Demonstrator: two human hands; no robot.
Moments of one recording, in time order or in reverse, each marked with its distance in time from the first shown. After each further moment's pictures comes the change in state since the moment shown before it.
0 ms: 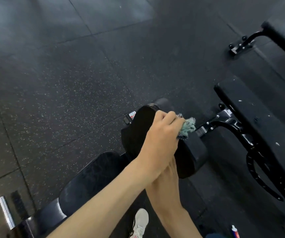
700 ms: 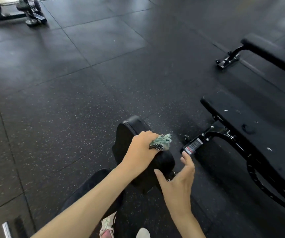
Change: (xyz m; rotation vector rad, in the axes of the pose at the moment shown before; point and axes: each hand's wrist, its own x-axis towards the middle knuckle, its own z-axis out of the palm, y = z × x) left_hand 0.011 0.036 0.002 -0.069 -0.183 -0.139; right_hand -0.011 0.069 -0.065 0.495 0.348 0.321
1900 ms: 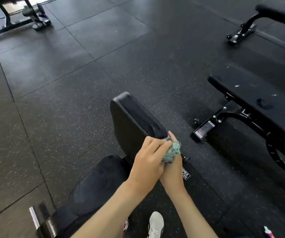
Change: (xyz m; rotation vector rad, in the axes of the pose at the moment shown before) left_hand -0.080 0.022 0.081 0.233 0.194 0.242; right_hand -0.012 0.048 0.012 0.272 -0.220 0.138
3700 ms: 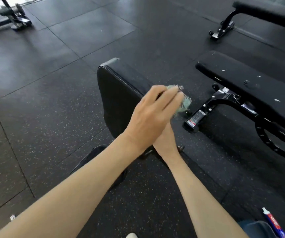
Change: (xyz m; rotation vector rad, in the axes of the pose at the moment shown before) left_hand 0.002 -0.008 0.018 0.238 0.306 0.556; right_hand 0.018 0.073 0.026 0.155 -0.038 -0.143
